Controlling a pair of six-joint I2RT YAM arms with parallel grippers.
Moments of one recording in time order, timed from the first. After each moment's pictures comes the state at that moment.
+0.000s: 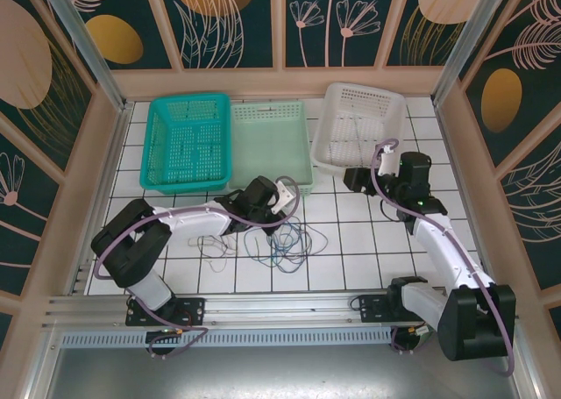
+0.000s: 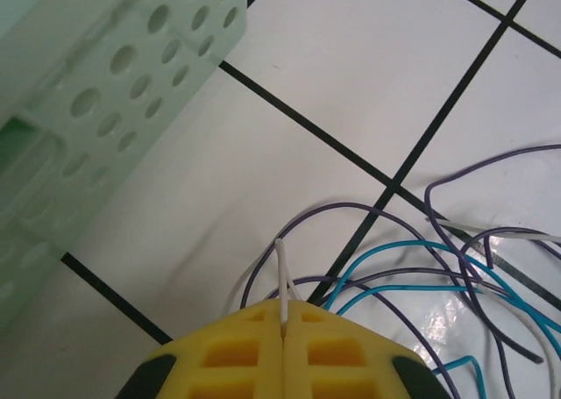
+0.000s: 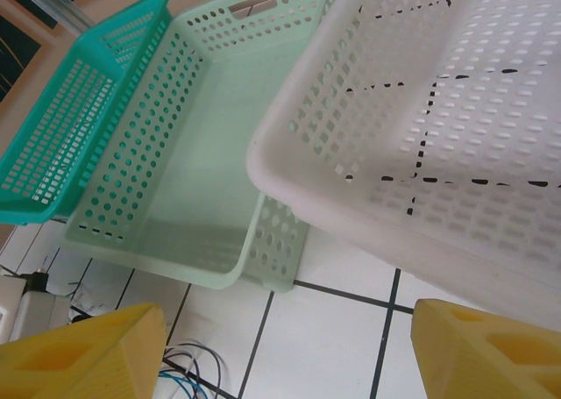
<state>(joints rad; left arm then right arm) -0.83 1.64 0.83 -0.06 0.10 0.01 0.10 1.04 0.63 -0.14 -0.54 0.27</state>
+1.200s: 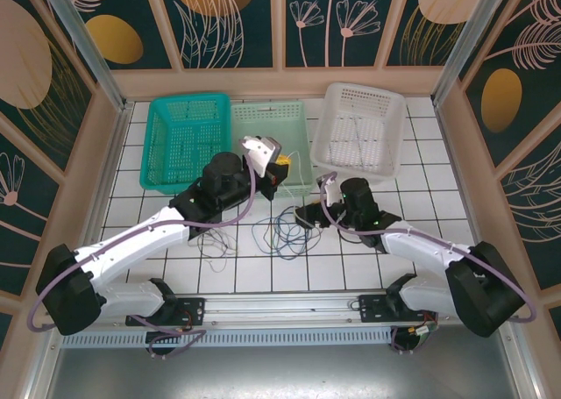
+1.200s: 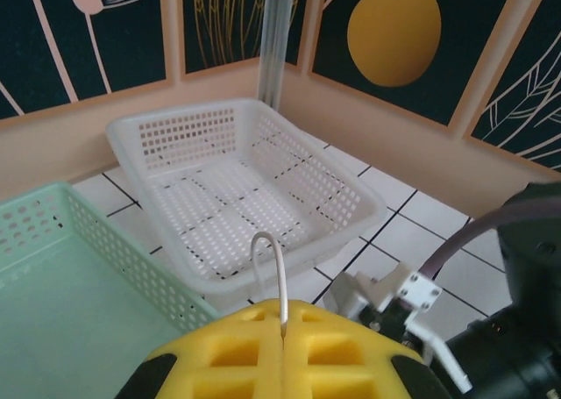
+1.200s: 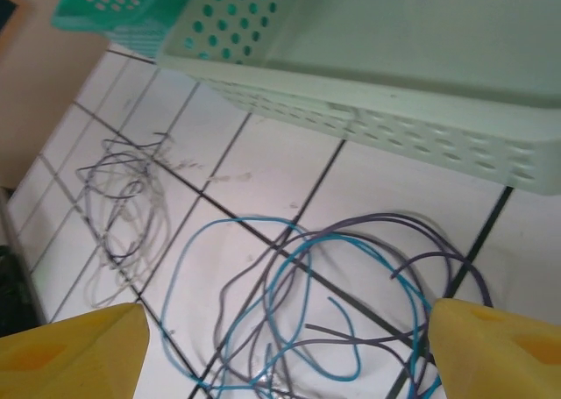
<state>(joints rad) -0.83 1.24 0.93 0.14 0.07 -0.15 0.62 1.20 0.46 0.16 -0.39 0.40</state>
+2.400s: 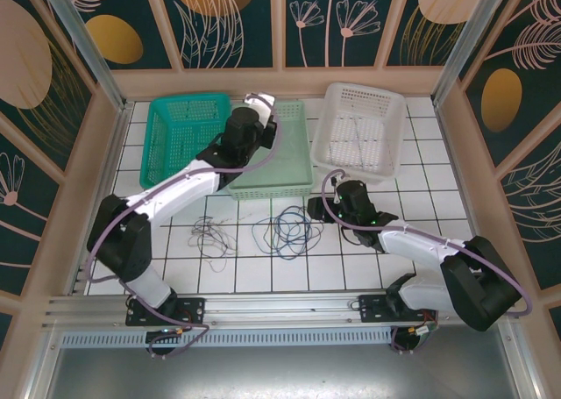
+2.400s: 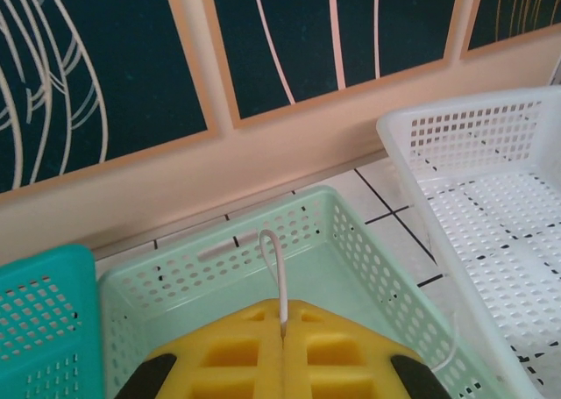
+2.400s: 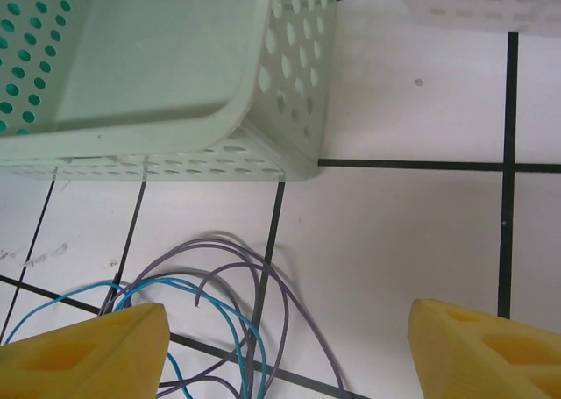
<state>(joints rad) -0.64 1.68 1.29 0.08 -0.29 -0.01 0.62 1.23 0.46 0.08 -0.03 0.55</state>
